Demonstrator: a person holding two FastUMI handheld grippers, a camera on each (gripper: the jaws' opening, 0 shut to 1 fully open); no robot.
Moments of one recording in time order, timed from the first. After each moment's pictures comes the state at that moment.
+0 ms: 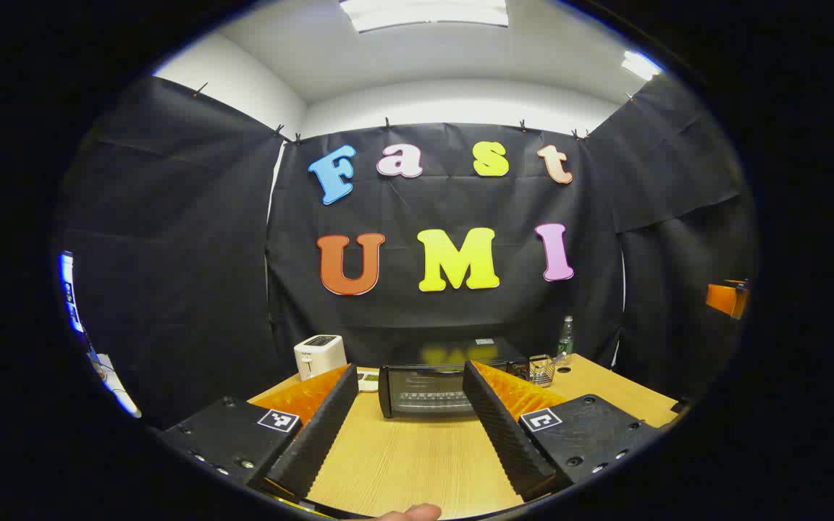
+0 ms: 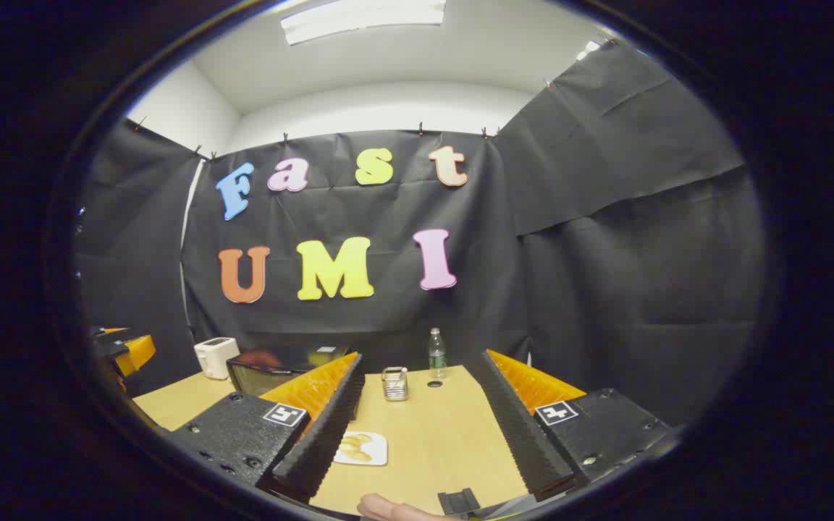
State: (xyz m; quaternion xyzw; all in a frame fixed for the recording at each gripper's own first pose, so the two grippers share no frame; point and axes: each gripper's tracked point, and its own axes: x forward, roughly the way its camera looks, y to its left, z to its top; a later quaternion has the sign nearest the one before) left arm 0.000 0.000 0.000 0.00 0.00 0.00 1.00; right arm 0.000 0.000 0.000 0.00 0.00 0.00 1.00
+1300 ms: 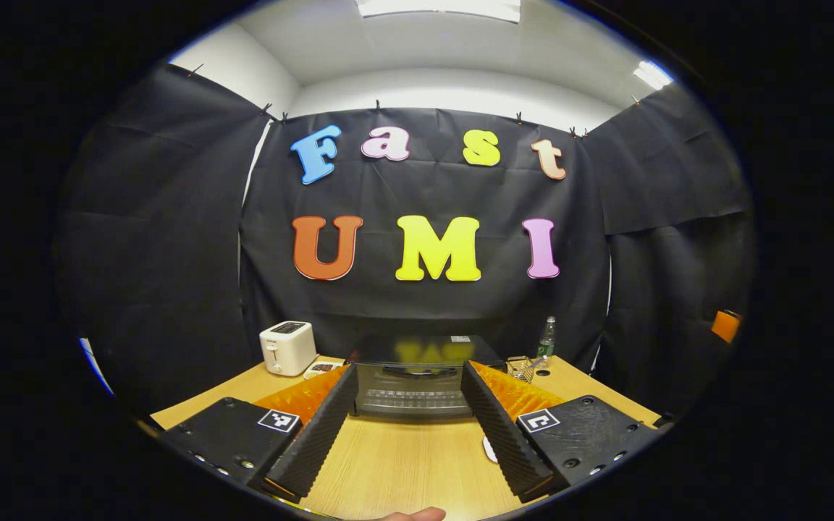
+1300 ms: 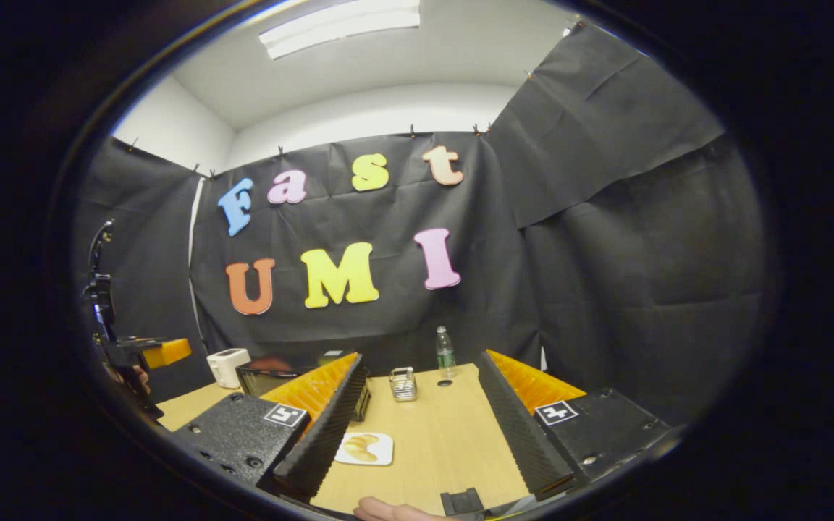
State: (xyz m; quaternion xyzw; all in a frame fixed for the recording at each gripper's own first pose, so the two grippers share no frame) left arm 0.062 -0.041 -0.009 -0.03 0.04 -0.05 1.00; right arm 0.007 -0.036 -0.012 0.03 -0.02 0.01 1.00
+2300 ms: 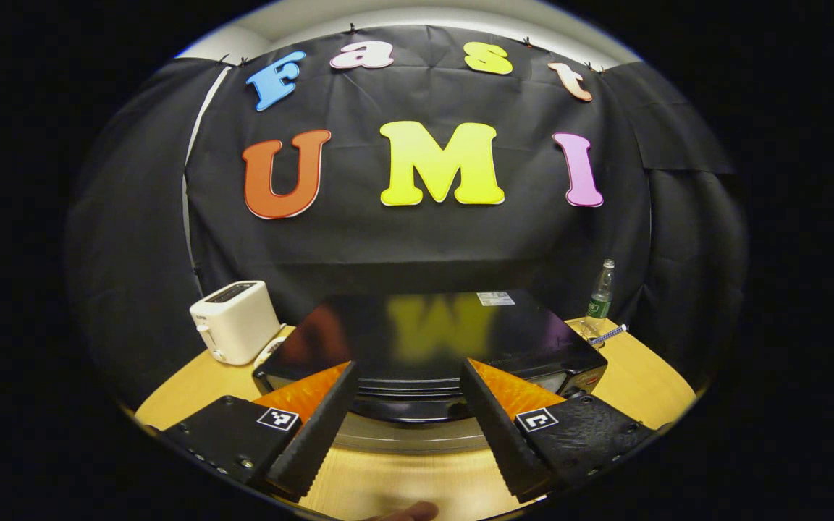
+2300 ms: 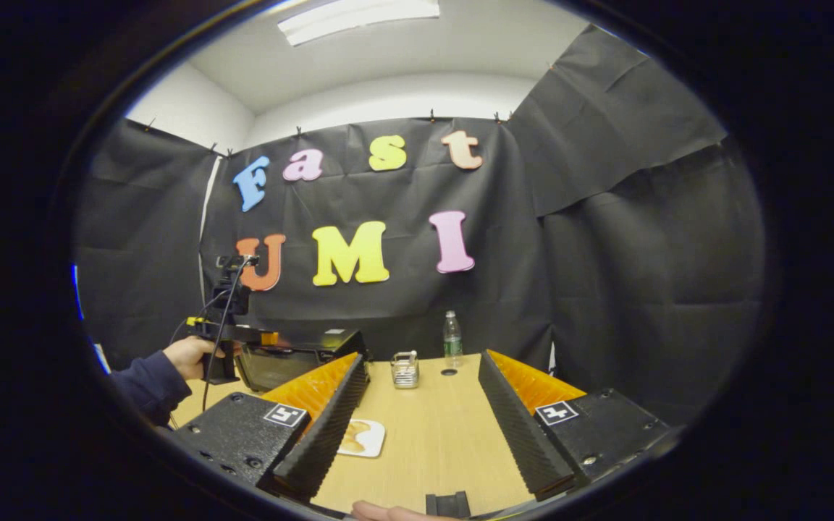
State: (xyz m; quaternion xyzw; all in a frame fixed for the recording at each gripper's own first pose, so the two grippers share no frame) left arm 0.292 -0.077 -0.143 -0.02 0.17 -0.06 0.98; right arm 0.041 -0.037 -0.065 0.00 0.01 0.04 1.00
